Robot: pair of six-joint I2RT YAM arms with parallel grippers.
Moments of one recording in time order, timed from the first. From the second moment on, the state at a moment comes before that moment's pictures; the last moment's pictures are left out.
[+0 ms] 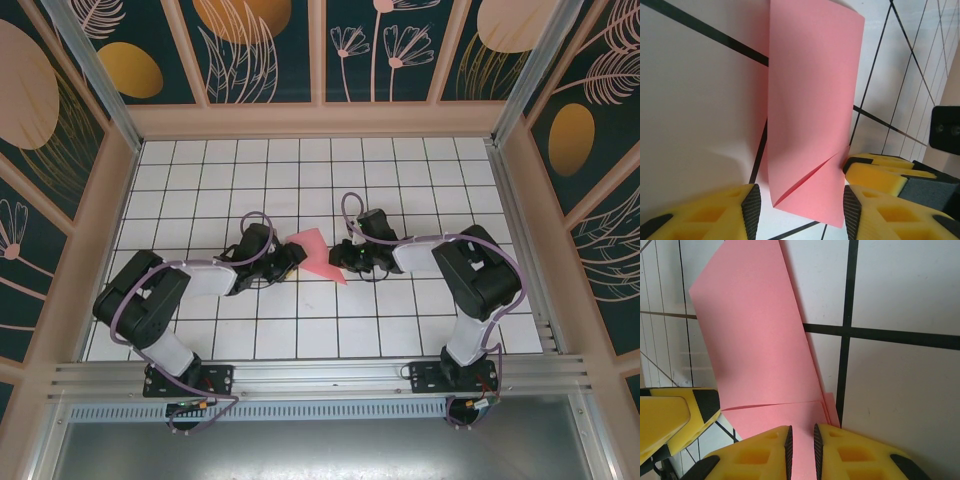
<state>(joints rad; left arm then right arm) -0.58 1.63 0.60 0.29 0.32 -1.21 0.58 1.78 0.78 0.13 -0.50 0.74</state>
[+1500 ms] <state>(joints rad) -0.58 1.71 0.63 0.44 0.44 -1.25 0.89 1.49 0.49 0.39 0.05 0.07</state>
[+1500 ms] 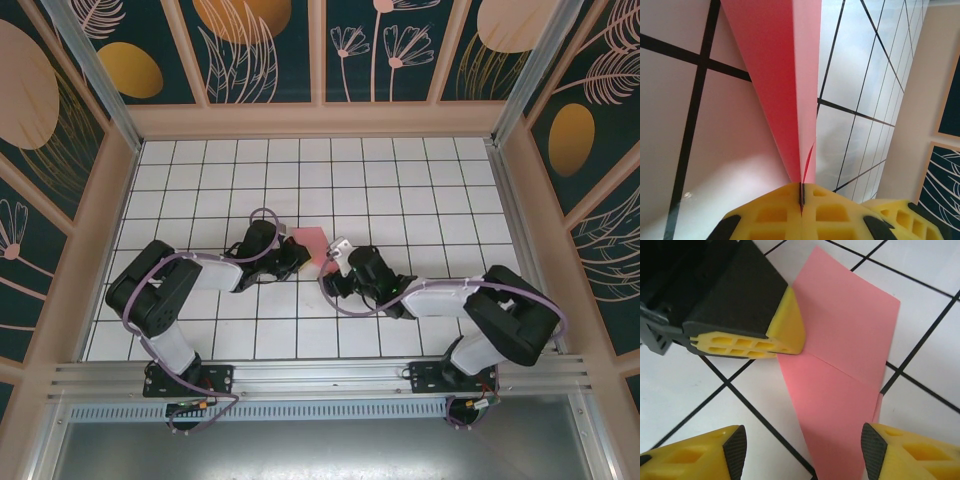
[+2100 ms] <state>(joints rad) -0.58 1.70 0.63 0.43 0.45 -1.25 0.95 1.72 0.54 0.59 0.25 -0.19</state>
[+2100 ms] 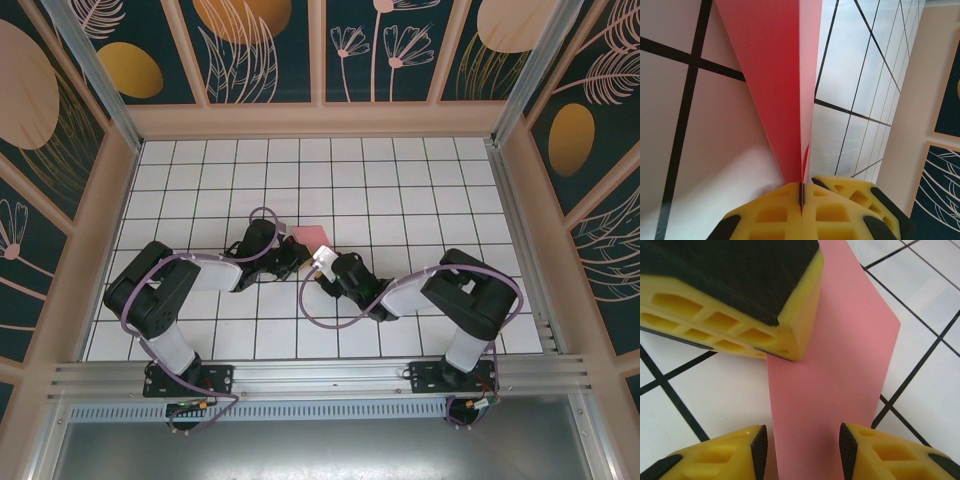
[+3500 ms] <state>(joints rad) -0.52 1.40 0.43 0.49 0.33 -1.15 0.73 1.71 0.63 0.52 -0.37 0.21</state>
